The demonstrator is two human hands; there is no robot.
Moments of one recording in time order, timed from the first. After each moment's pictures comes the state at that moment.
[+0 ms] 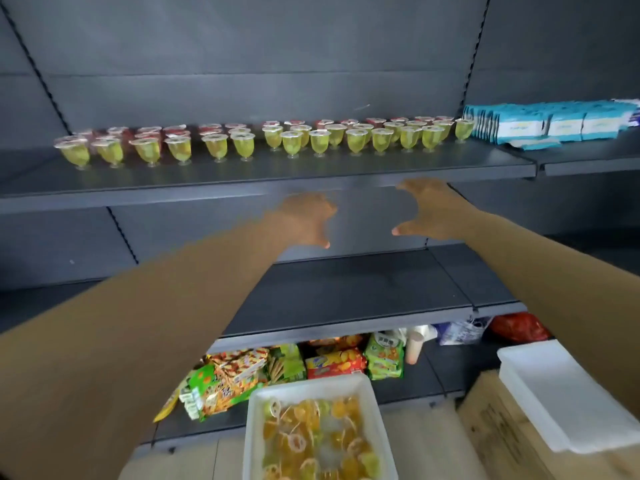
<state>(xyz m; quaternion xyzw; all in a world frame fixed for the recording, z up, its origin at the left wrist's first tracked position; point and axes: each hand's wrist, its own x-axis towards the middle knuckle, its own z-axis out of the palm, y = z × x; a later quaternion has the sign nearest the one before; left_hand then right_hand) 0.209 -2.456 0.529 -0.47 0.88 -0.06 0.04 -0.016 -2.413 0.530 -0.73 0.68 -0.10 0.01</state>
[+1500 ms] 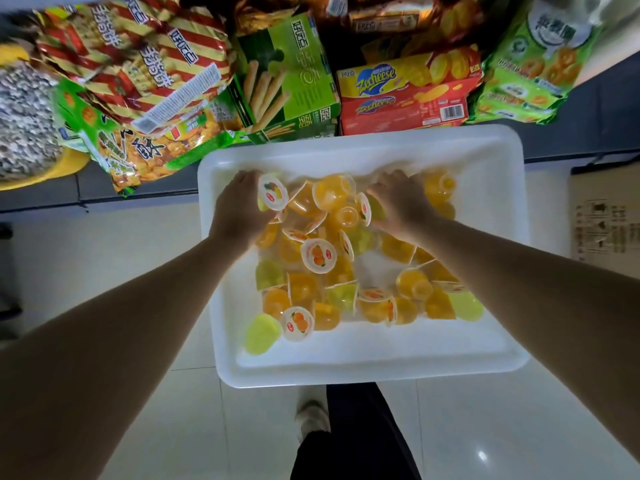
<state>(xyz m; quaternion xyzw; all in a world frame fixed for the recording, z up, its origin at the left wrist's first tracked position) 0.346 -2.539 -0.220 -0.68 0.68 0.27 0.01 0.094 -2.525 -0.252 -0.78 0.58 0.16 0.20</state>
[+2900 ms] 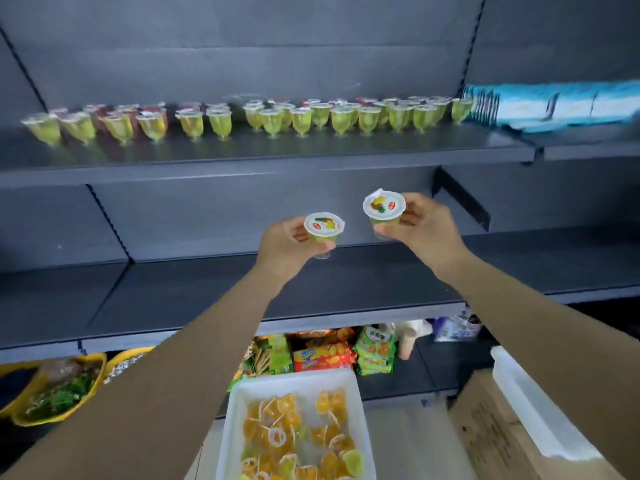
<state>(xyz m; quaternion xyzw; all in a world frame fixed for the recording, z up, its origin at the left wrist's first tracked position) 0.167 -2.414 0.443 -0.49 0.60 0.44 -0.45 -0.040 -2.395 0.457 -0.57 0.54 -0.54 0.31</state>
